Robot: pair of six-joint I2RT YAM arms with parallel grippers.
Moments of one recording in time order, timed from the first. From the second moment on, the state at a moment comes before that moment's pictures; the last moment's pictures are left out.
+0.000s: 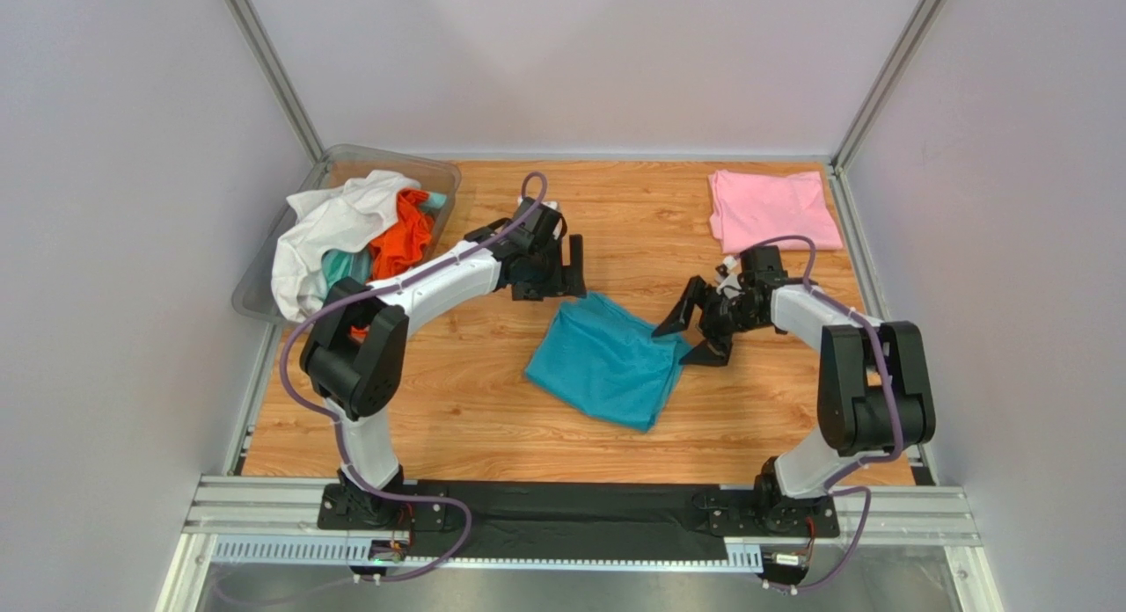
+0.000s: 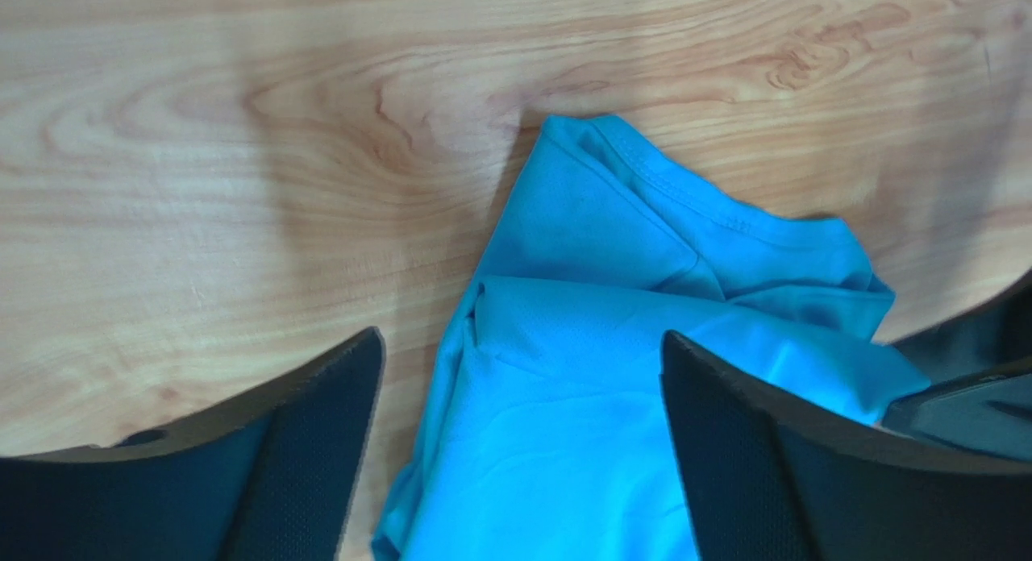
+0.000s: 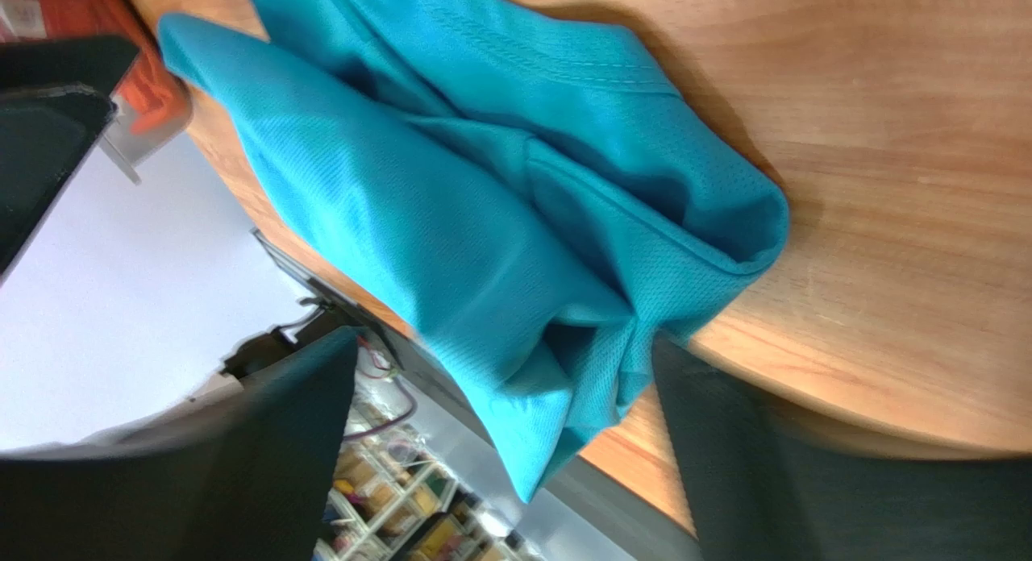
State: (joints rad) left arm -0.62 1.84 1.36 -0.47 0.04 -0.59; right arm 0.06 1.60 0.84 -0.49 -0.71 0.57
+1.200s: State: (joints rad) left arm -0.63 1.50 1.03 -0.37 0.21 -0.63; right arm 0.28 1.65 0.91 -0.40 -0.45 0.55
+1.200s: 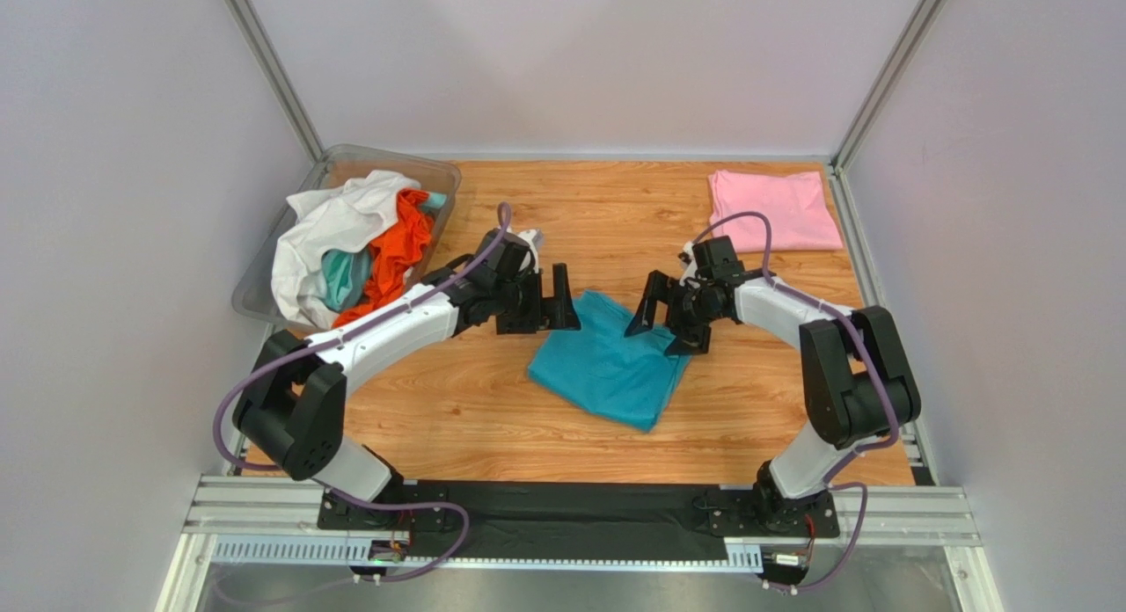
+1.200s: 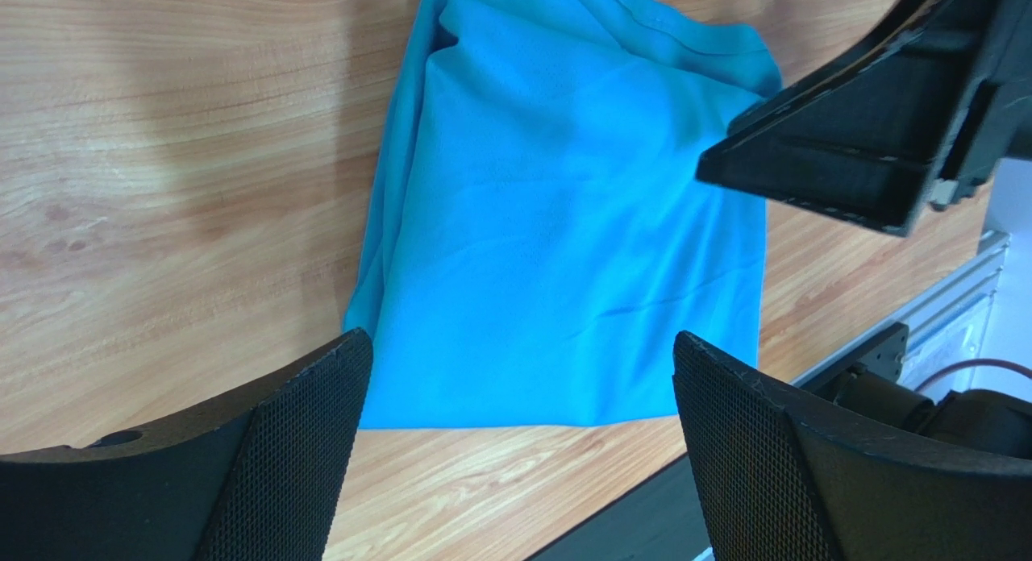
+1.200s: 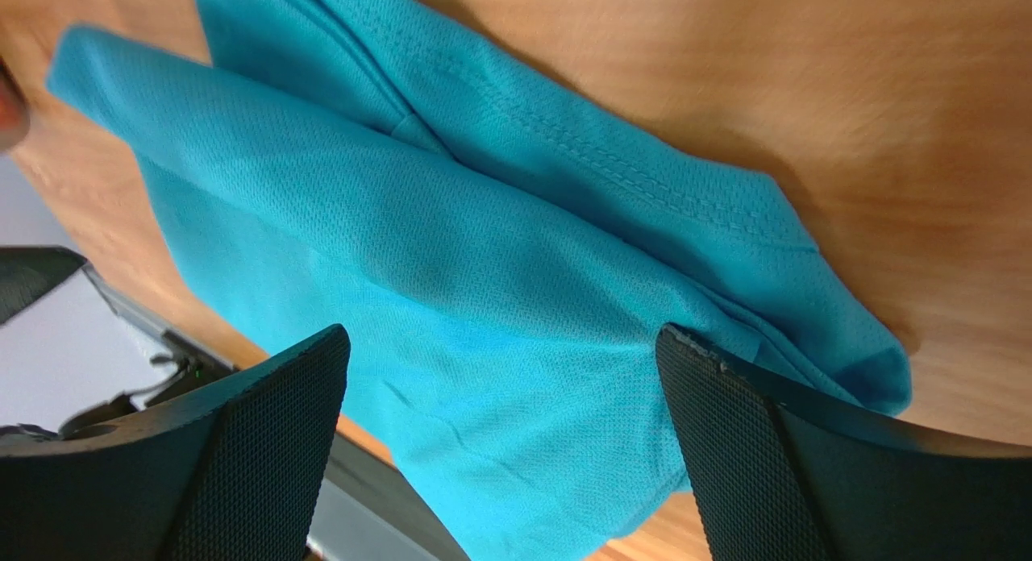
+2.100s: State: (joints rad) left arm -0.67 1.50 0.96 -0.27 0.29 -0.65; right arm 0.34 1.21 0.81 -0.38 -0.58 0.50
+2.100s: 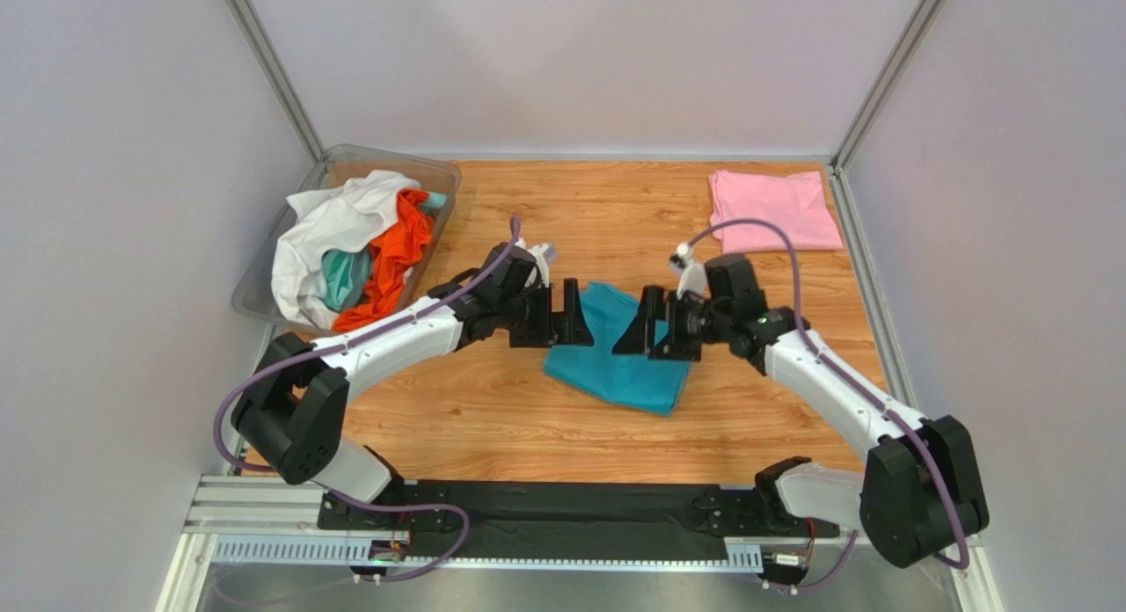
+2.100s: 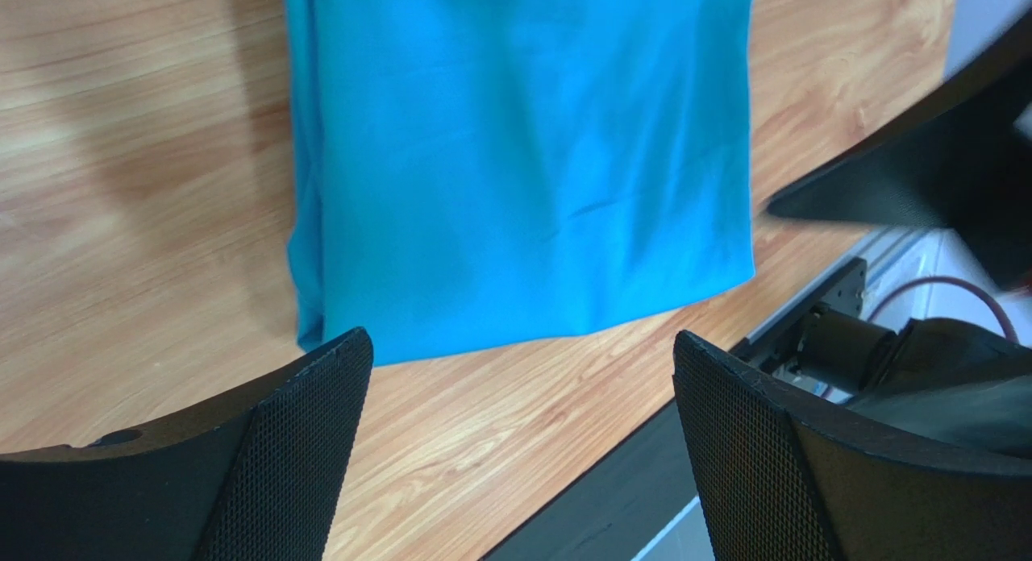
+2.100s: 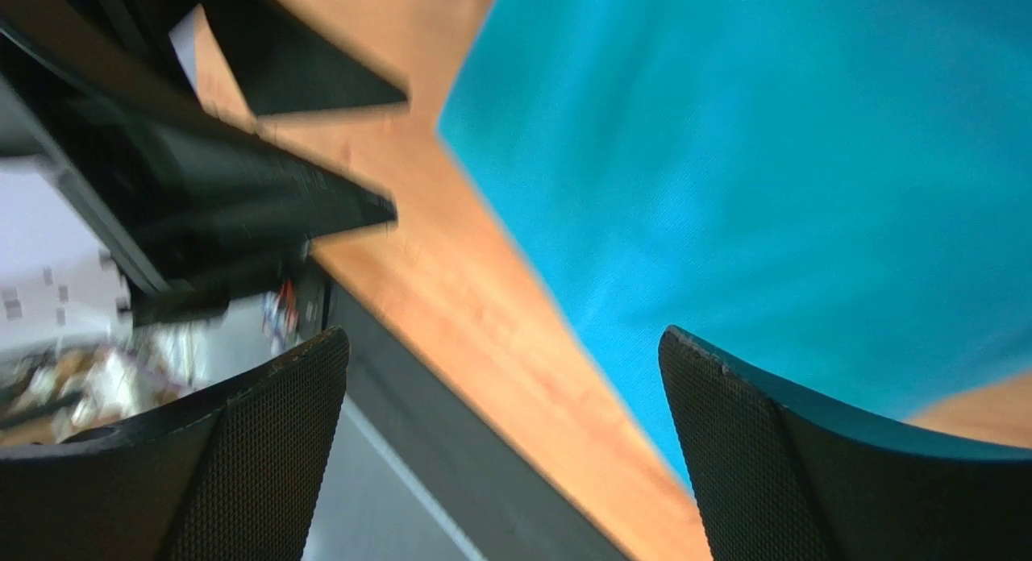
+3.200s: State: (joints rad) left arm -0.75 1.43 0.84 -0.25 0.27 -0.72; right arm 0.35 1.01 0.75 -0.61 -0.37 0.51
